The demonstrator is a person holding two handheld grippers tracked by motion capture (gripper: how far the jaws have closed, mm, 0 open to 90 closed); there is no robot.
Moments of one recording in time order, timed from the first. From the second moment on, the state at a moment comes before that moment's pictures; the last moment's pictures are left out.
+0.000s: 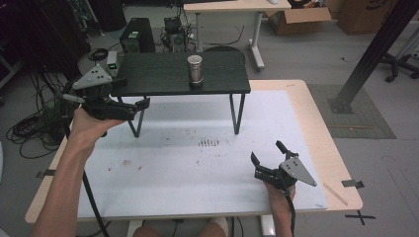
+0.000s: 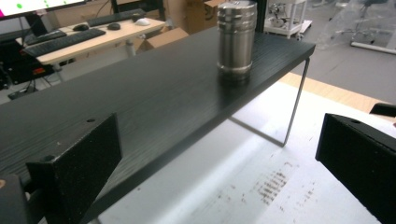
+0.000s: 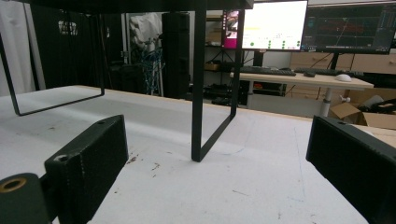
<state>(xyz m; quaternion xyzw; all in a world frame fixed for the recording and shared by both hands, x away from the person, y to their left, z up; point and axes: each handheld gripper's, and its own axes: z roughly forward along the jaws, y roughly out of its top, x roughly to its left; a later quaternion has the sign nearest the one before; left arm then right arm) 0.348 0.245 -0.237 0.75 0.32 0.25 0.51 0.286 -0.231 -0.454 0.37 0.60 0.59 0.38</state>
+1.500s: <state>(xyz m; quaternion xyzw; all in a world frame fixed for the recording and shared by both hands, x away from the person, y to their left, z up) 0.282 0.333 -0.390 0.68 0.40 0.29 0.54 0.286 -0.231 -0.454 0.37 0.60 0.59 0.39</state>
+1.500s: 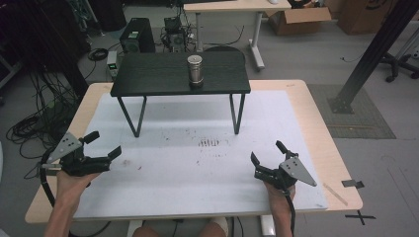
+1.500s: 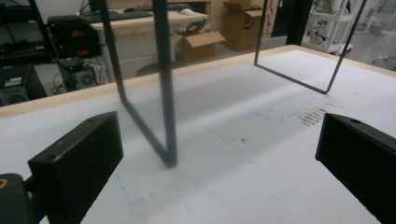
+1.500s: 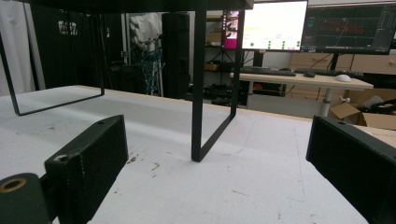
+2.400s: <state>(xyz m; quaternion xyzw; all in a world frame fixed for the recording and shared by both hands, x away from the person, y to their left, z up) 0.266 0.341 -0.447 0.63 0.38 0.35 0.58 0.286 -0.231 -0.453 0.37 0.60 0.59 0.39</state>
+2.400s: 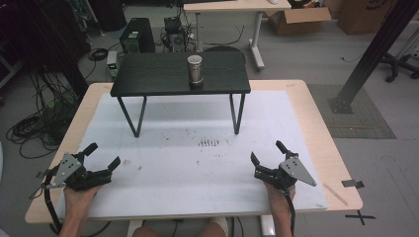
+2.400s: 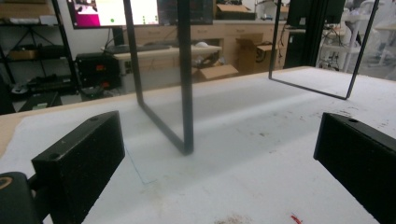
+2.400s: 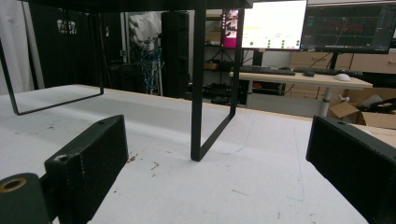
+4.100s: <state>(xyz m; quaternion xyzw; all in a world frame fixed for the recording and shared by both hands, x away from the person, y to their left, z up) 0.261 0.342 -0.455 0.61 0.37 0.36 0.60 0.285 -0.231 -0.454 0.37 0.60 0.59 0.39</state>
